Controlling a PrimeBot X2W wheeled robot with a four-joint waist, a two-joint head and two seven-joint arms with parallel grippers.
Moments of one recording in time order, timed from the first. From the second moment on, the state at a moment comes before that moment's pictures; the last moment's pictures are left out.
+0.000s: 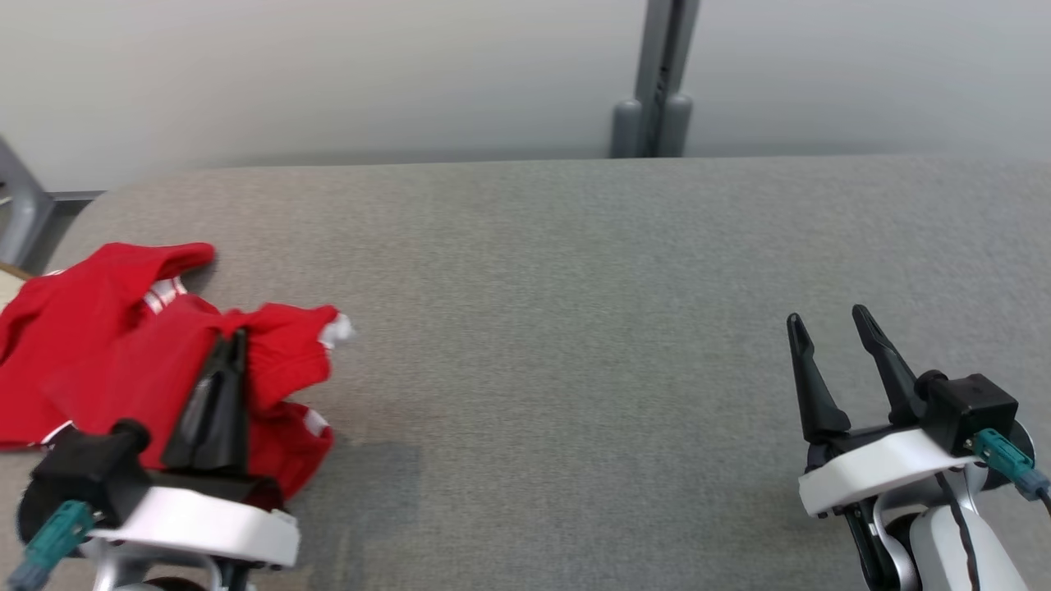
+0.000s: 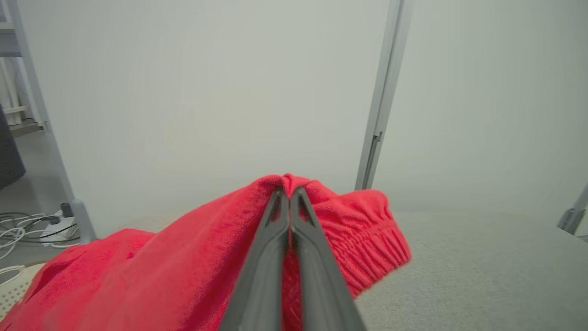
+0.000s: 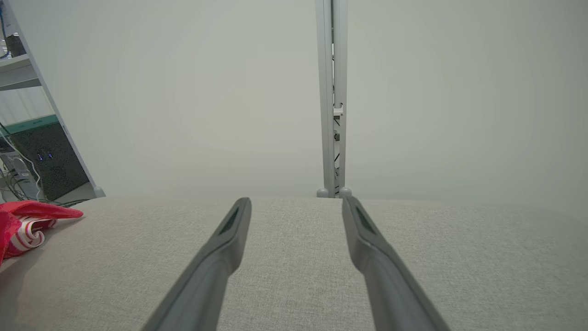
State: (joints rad) left arm 0.02 0.33 -0.16 -0.26 -0.46 0.18 -0.03; right arm -0.18 -0.05 0.06 0.21 0.18 0.13 -0.17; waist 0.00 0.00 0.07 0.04
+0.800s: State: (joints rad) left arm -0.55 0.19 -0.46 0.00 -0.37 -0.01 0.06; right arm -0.29 -0.05 0.11 0.25 0.33 0.13 -0.26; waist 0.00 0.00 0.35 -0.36
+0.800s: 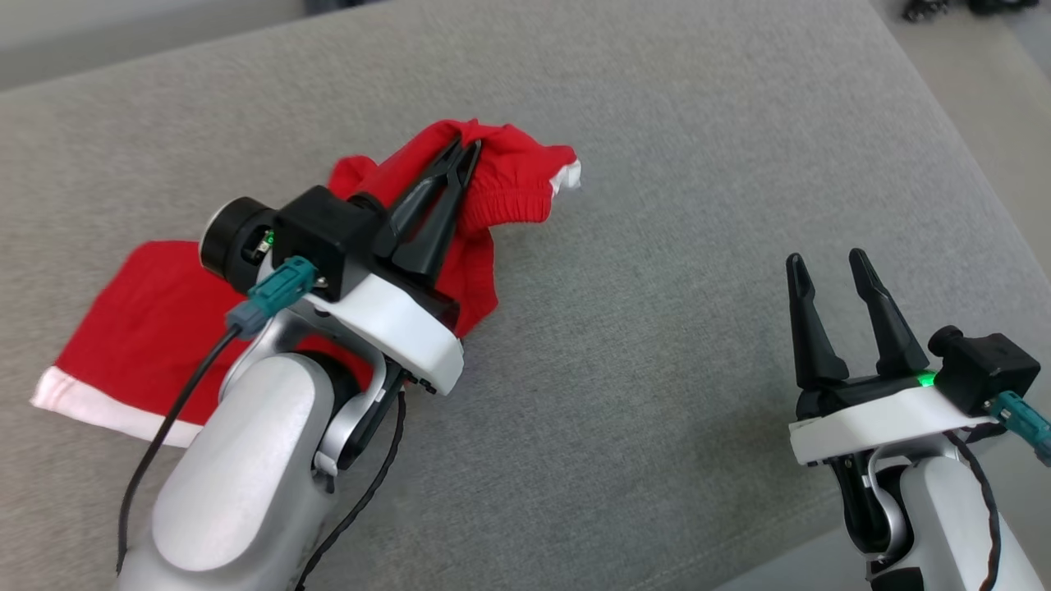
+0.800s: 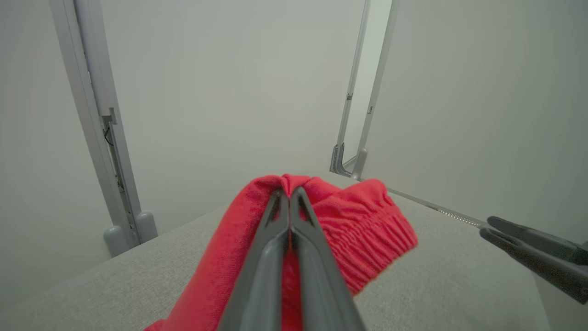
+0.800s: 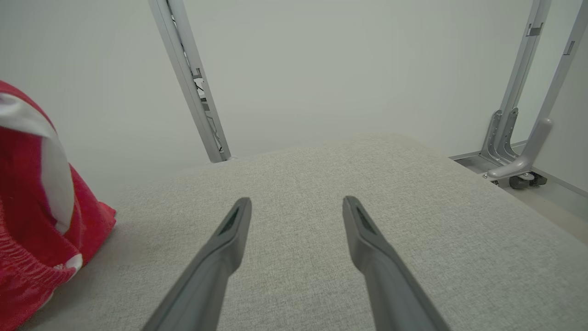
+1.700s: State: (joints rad) left arm -0.43 0.19 -0.40 0.23 -0.44 0.02 -0.15; right arm -0.30 -0.05 0.07 0.28 0.25 0.13 -0.26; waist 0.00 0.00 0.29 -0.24
